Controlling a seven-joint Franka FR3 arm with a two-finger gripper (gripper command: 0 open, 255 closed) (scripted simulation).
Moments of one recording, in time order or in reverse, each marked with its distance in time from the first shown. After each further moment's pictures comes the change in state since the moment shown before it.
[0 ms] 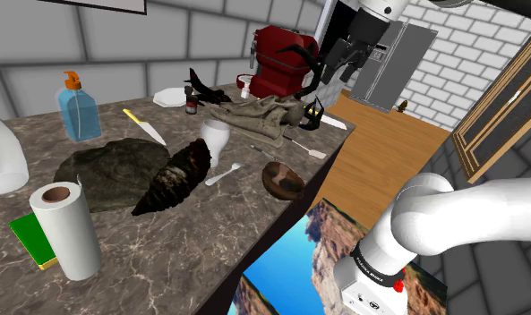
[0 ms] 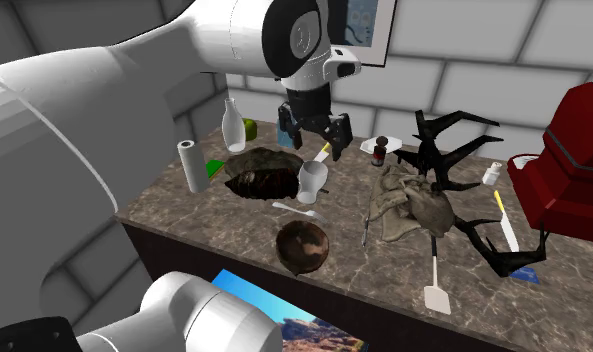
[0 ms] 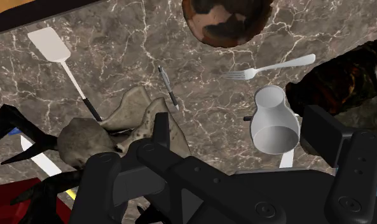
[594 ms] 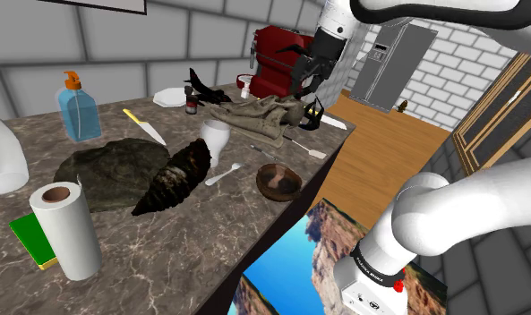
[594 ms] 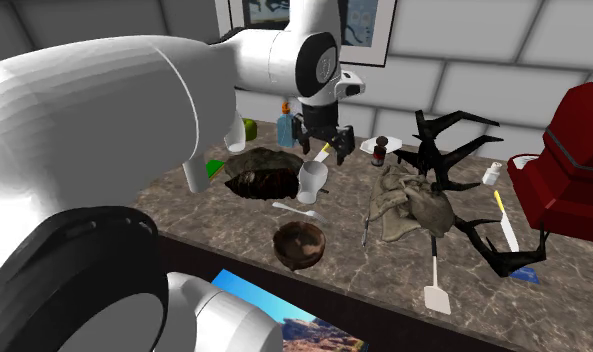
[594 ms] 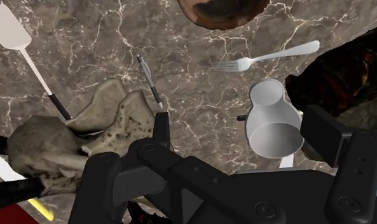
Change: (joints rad) arm 0.022 0.208 -0.010 -0.009 0.029 0.180 0.008
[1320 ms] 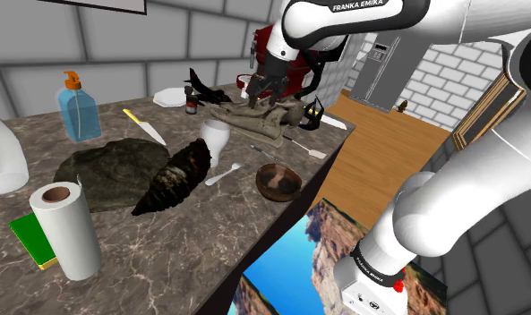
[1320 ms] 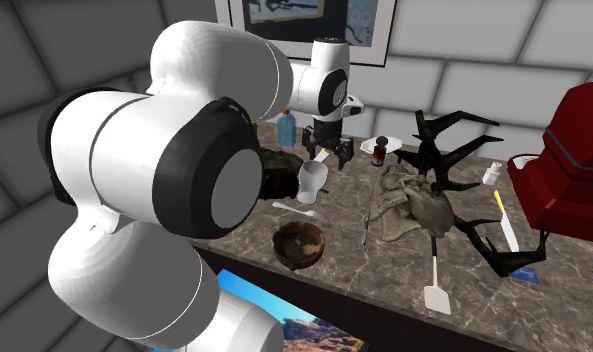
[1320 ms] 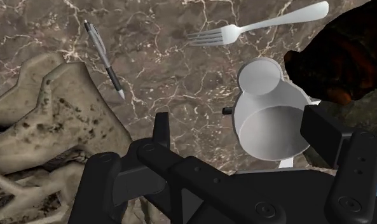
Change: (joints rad) arm 0.039 0.385 -0.006 0.118 0.066 0.213 -0.007
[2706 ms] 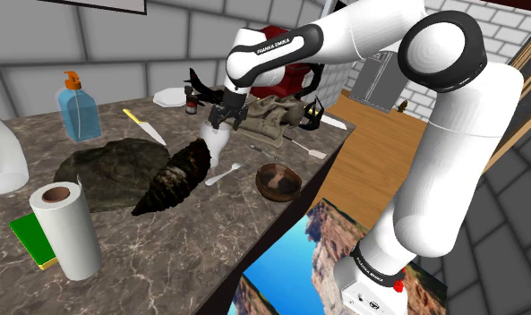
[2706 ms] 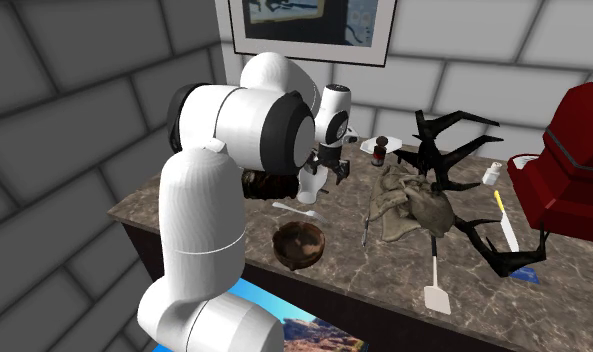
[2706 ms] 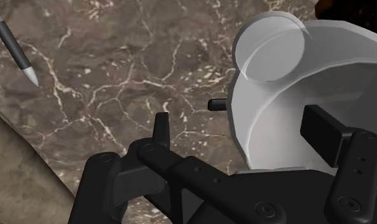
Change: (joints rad) arm 0.020 0.477 0.013 0.217 0.094 0.203 -0.045
